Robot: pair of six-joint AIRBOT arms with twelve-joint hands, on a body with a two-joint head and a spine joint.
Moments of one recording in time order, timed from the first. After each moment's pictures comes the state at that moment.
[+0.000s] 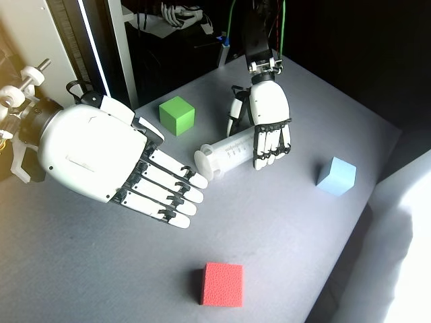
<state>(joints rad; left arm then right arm) 0.33 -1.03 0.84 -1.16 -0.52 1.91 -0.31 -0.54 0.64 0.41 0.26 -1.10</state>
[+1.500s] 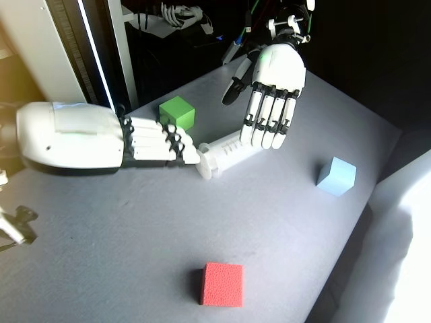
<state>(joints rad) 0.23 -0.86 0.97 0.88 -0.48 0.22 -0.39 -0.59 0.95 -0.97 0.85 -0.34</state>
